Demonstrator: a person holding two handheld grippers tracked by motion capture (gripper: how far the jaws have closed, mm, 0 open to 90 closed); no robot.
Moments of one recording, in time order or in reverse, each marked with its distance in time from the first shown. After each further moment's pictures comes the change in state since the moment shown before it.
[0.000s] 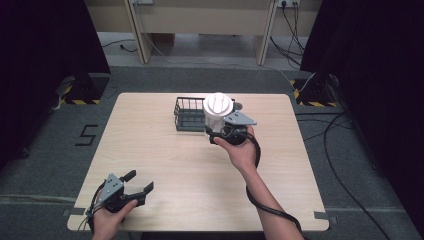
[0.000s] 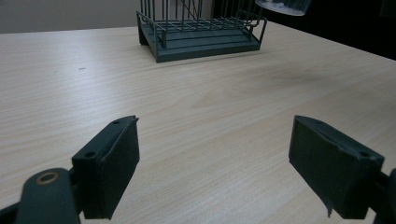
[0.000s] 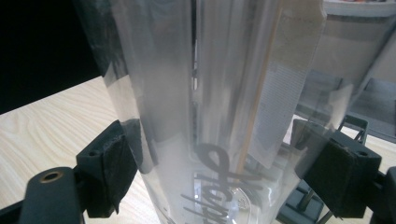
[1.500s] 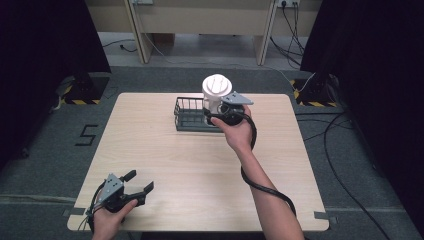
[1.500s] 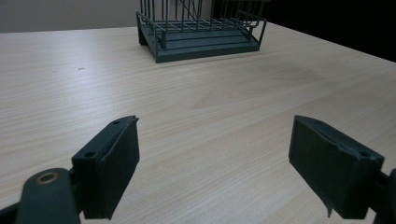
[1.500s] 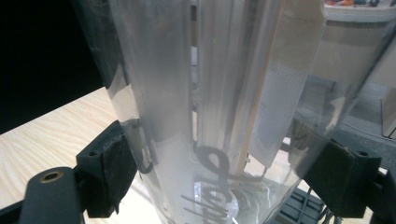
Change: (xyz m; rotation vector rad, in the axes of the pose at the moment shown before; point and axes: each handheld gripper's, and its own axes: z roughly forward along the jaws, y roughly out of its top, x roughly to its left) left arm 0.000 0.000 0.000 -0.002 -0.002 -0.007; right arm -0.019 0.042 0.028 0.001 -0.042 0.027
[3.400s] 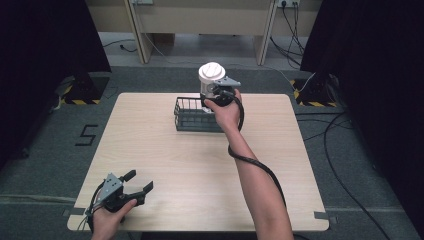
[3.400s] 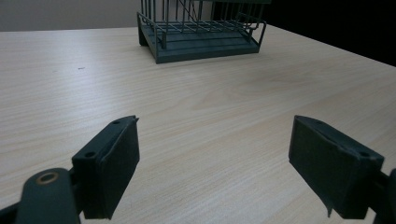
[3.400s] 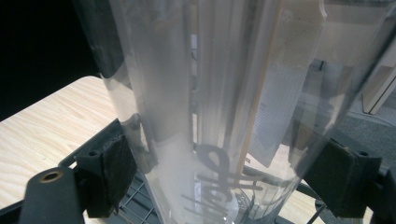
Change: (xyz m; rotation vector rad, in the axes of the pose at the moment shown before) left arm 0.001 0.000 0.000 -0.010 -0.006 -0.015; right arm -0.022 0.018 0.073 0.083 -0.090 0.054
